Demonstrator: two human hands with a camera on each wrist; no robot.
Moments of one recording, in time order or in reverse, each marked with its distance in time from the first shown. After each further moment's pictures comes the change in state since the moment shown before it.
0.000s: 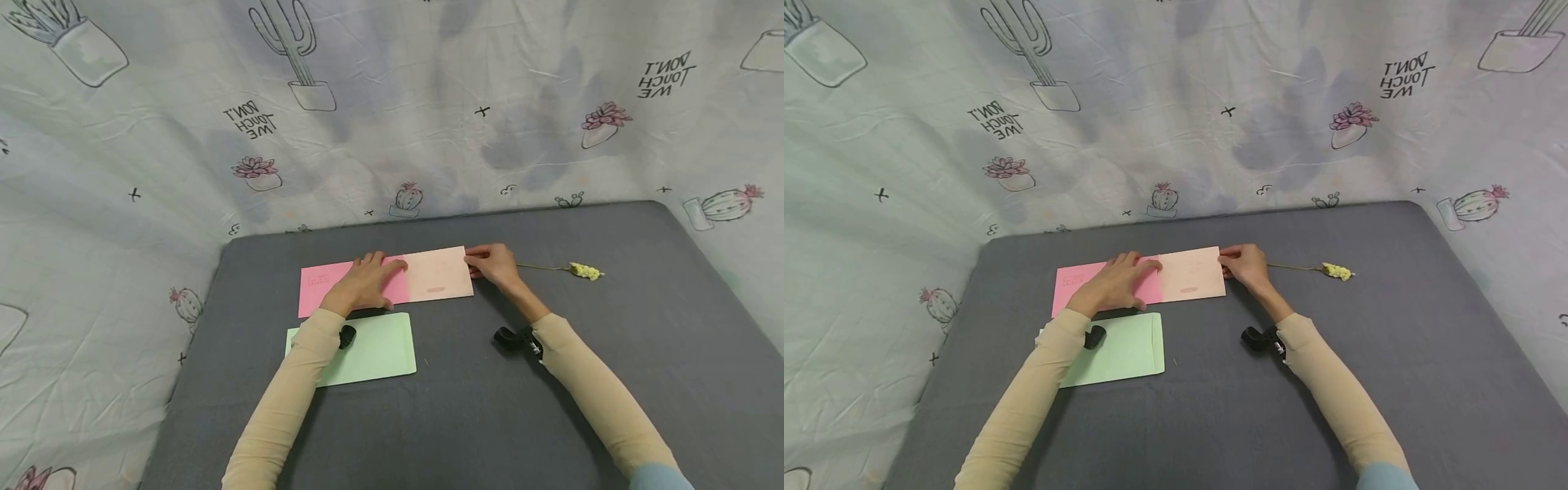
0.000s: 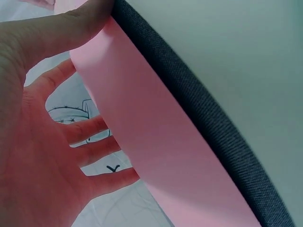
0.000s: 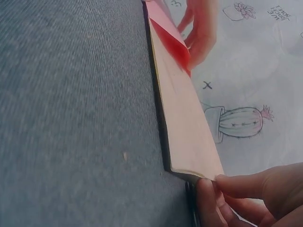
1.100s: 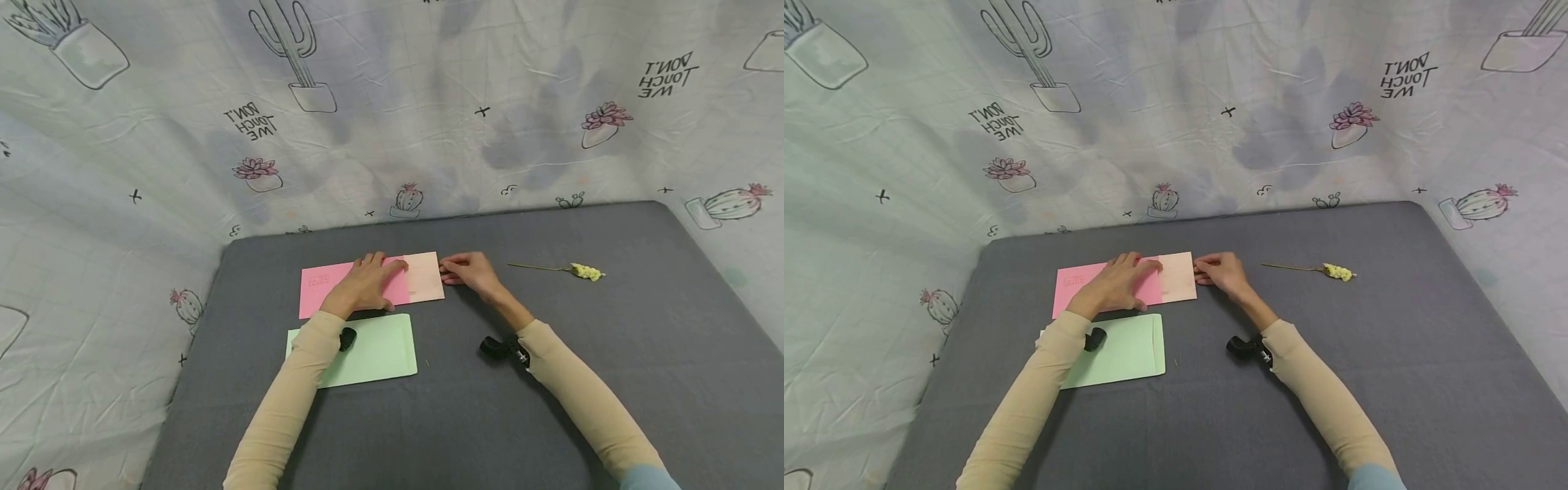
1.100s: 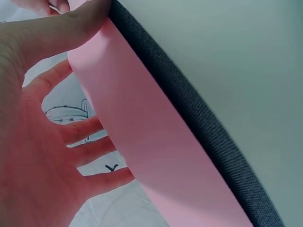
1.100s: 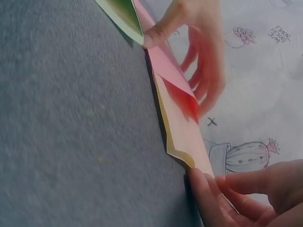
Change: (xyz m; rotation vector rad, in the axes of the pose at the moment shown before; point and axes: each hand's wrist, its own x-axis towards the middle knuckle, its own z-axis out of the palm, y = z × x) left_hand -0.003 0.001 -0.002 -0.005 0.019 -0.002; right_hand -0.006 -0.013 0.032 0.259 -0.177 0.023
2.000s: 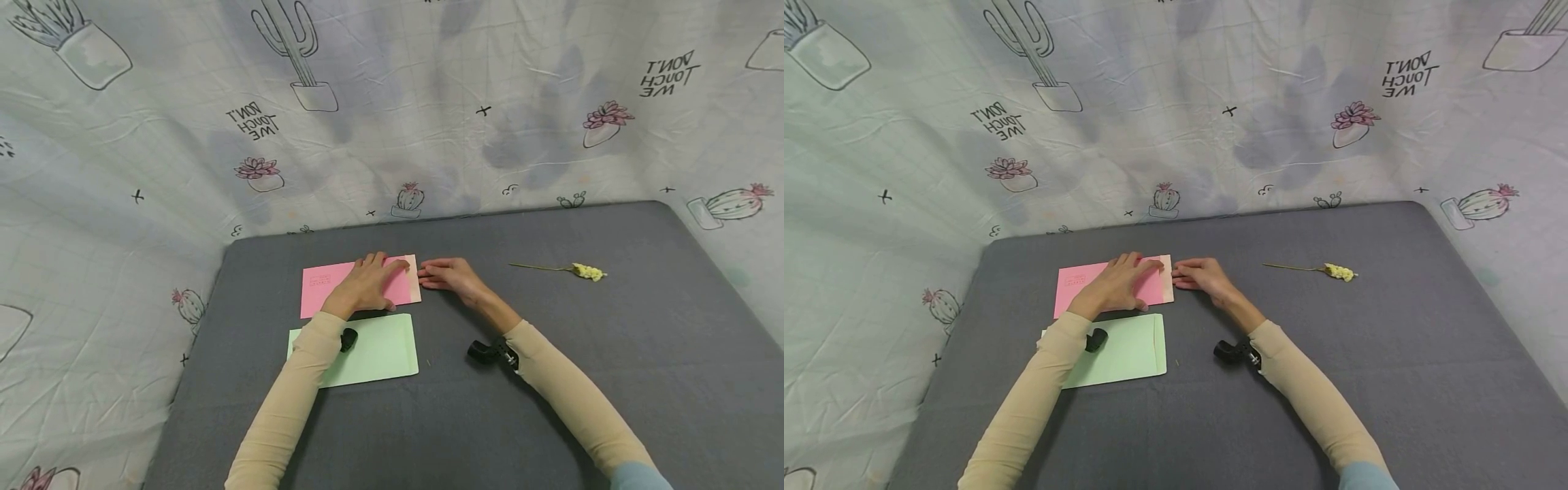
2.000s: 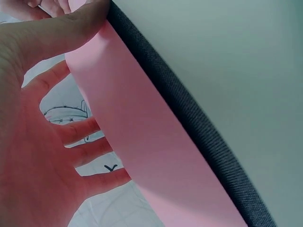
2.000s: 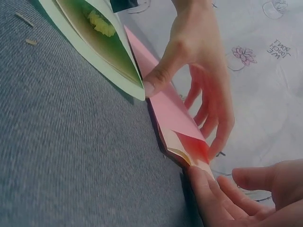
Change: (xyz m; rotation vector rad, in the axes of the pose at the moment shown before) left_hand -0.001 0.000 0.003 0.021 0.019 0.002; right_hand 0.001 -0.002 0.028 0.246 -0.189 0.057
